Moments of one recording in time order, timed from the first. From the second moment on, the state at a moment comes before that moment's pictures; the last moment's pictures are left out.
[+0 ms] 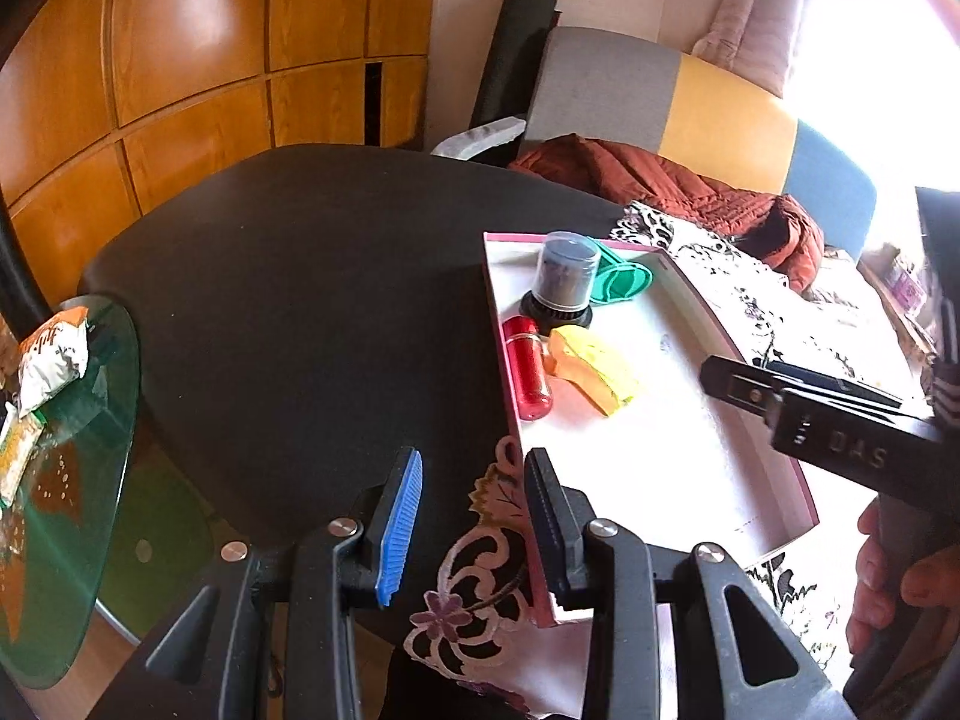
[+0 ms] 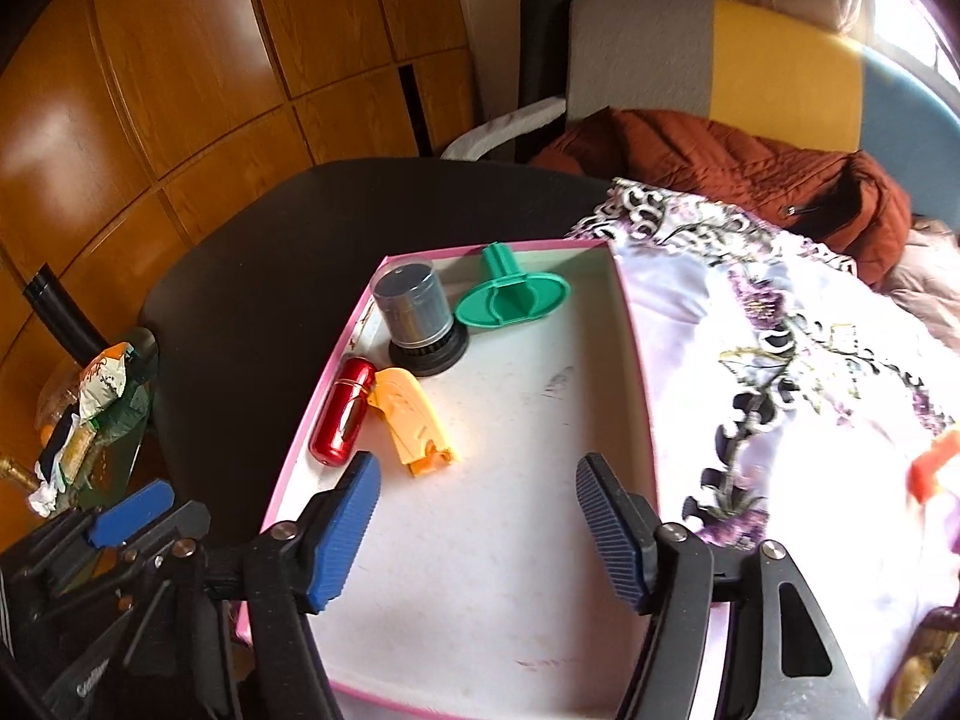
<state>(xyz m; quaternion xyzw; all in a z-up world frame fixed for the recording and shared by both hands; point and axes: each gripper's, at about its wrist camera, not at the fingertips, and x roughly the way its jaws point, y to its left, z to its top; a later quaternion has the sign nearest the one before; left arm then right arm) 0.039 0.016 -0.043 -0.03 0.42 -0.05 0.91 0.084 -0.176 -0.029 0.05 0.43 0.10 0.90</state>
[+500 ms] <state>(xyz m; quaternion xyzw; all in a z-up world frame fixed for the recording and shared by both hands) 0.033 -0.011 -0.039 0.01 0.42 -0.08 0.91 0.039 -0.246 -0.006 0.05 0.39 0.04 0.92</state>
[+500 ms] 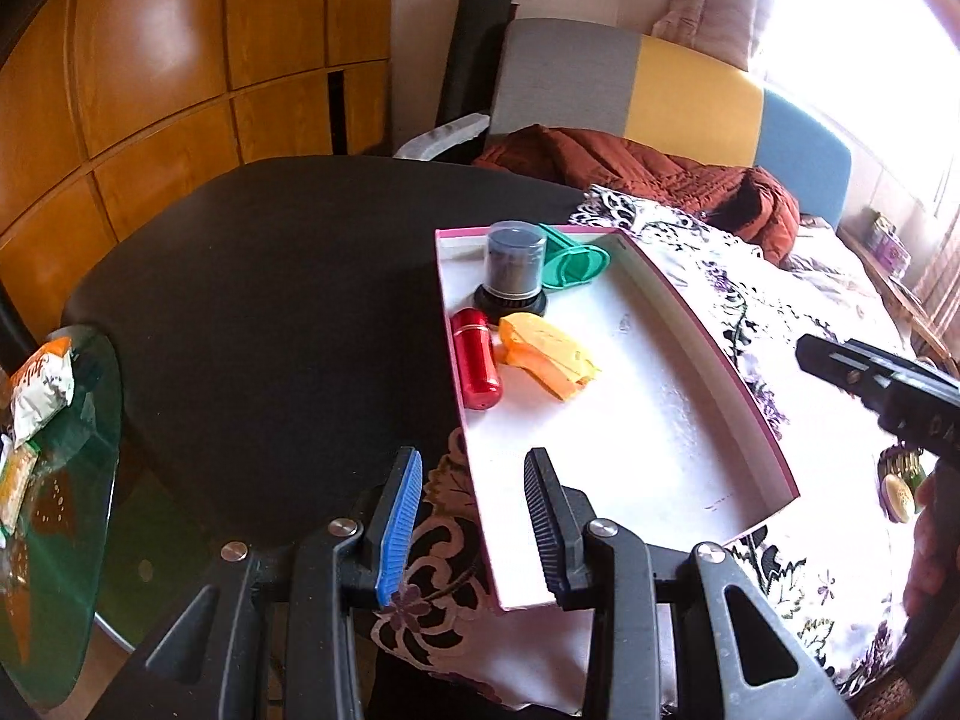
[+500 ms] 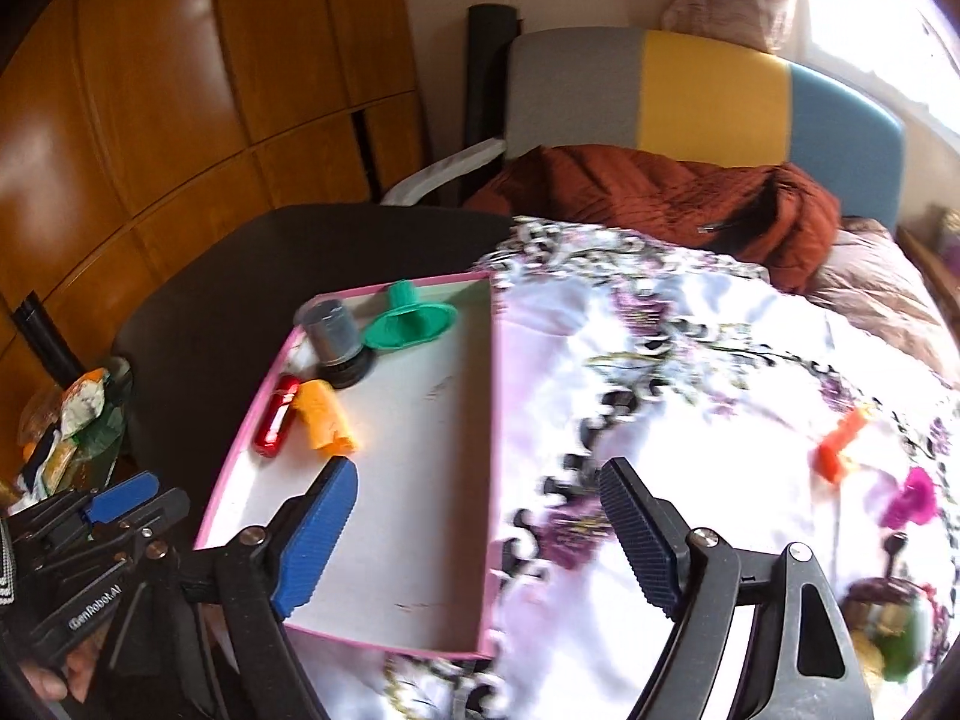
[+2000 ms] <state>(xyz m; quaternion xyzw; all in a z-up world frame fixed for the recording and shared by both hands) -0.027 -0.373 -0.077 0.18 0.45 -0.48 0.73 -0.105 -0.565 -0.010 0.35 0.25 -0.34 0.84</state>
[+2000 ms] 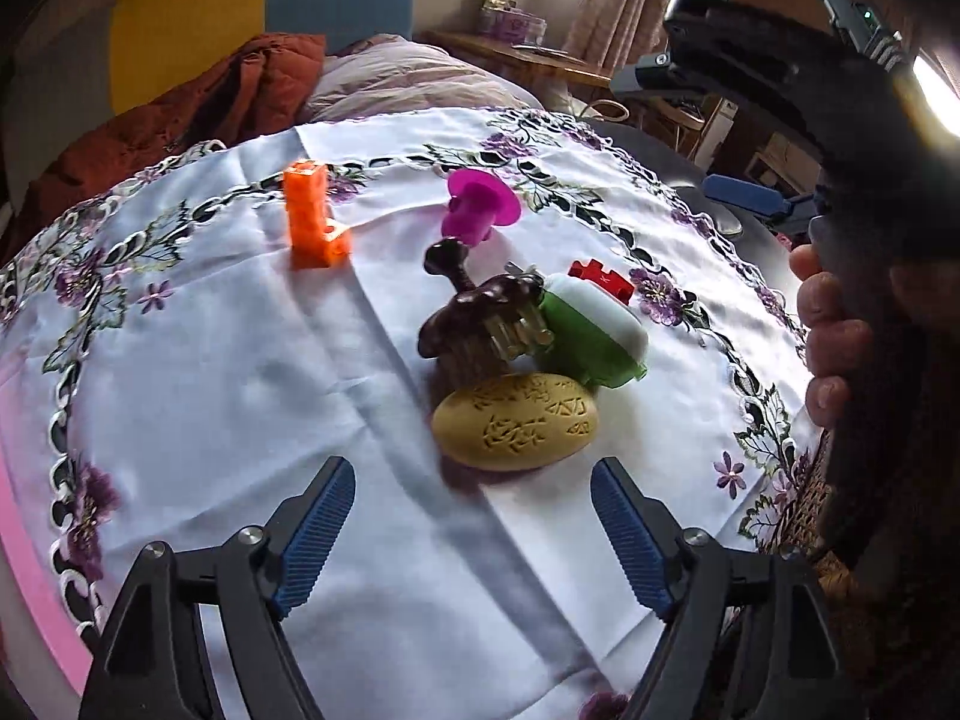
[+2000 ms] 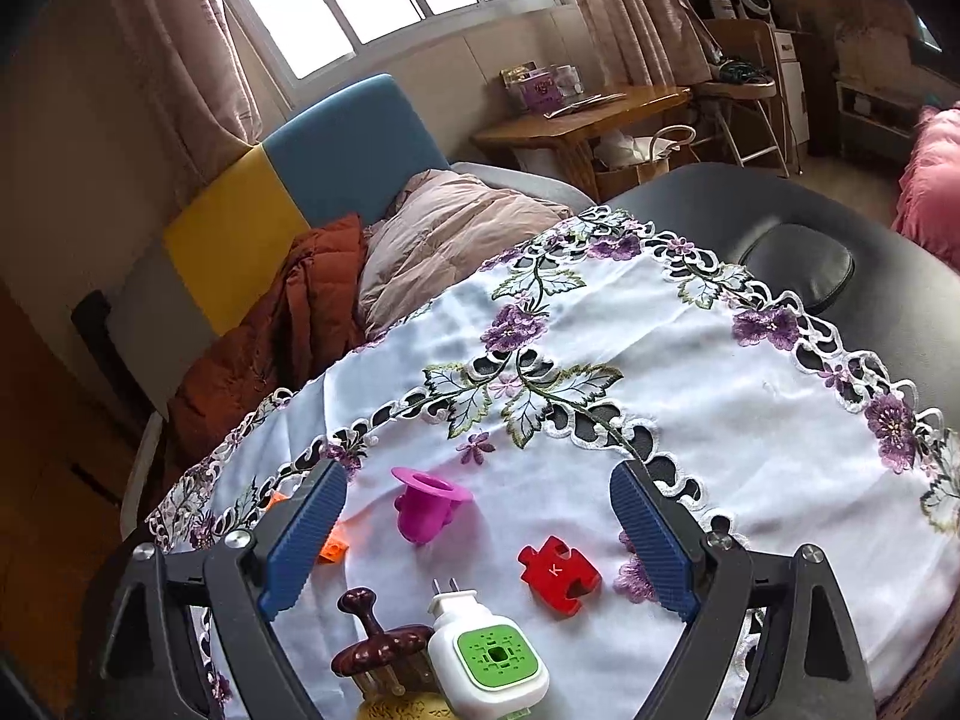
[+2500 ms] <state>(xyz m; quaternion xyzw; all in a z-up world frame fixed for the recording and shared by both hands) -0.006 -0.401 -0.100 0.16 0.47 -0.46 0.73 -0.101 -0.570 -0.019 0.37 0.27 -0.32 0.83</state>
